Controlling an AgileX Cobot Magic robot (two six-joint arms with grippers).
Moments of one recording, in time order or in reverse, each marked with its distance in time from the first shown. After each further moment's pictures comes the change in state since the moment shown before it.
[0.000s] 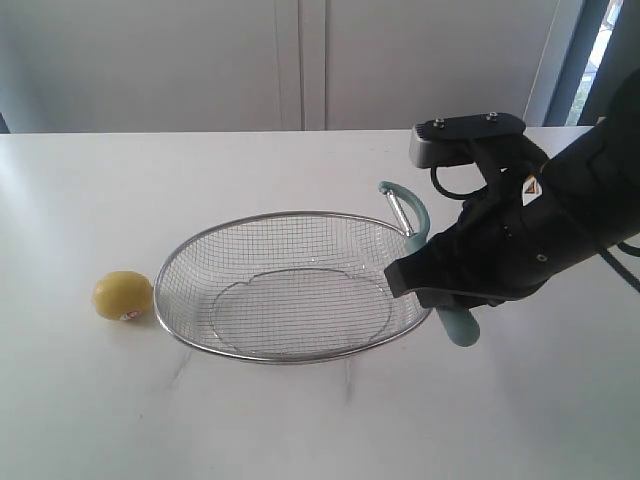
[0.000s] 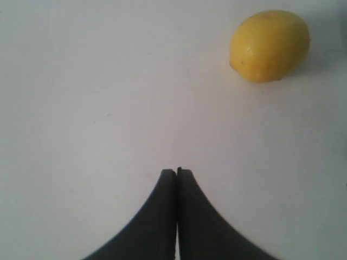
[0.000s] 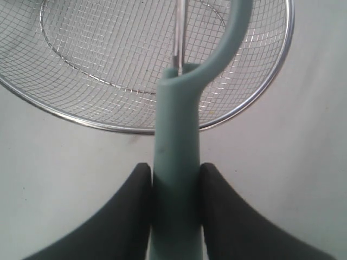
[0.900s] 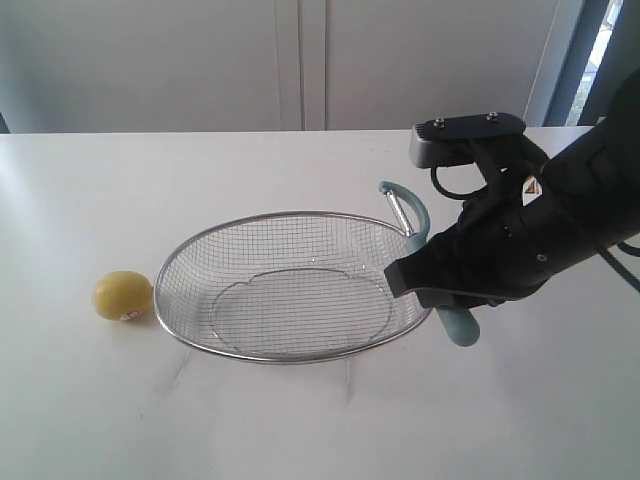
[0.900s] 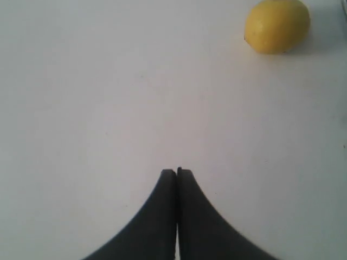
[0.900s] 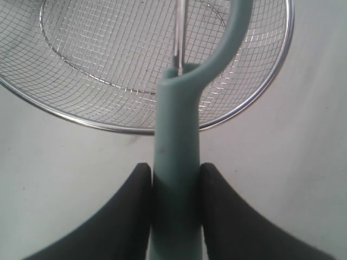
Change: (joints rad) left arm 0.000 -0.380 0.132 0.127 0.121 -0.158; right arm 0.000 0.000 0.000 -0.001 0.000 0.000
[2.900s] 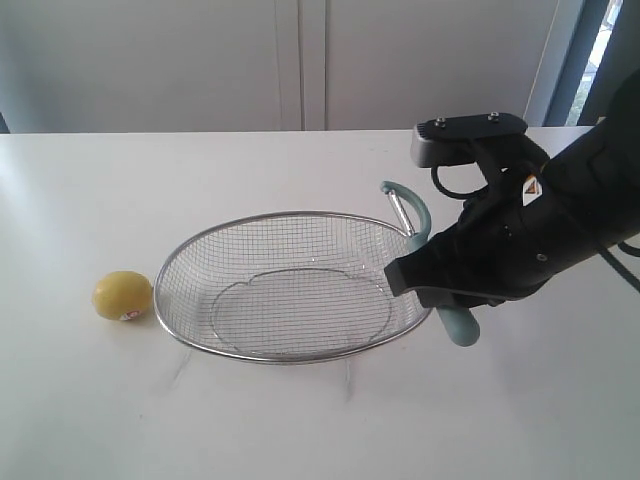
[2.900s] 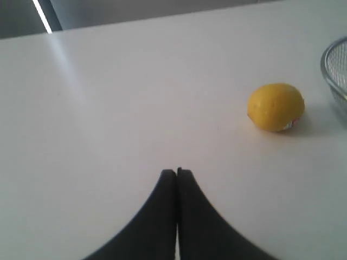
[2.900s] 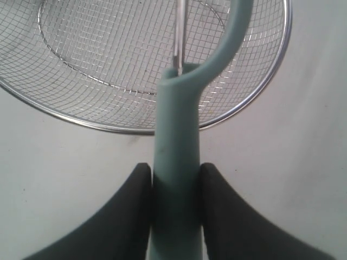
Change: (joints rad) left arm 0.000 -0.830 0.665 0.000 -0.507 -0.074; right arm 0.000 0.000 0.000 -0.002 0.000 0.010
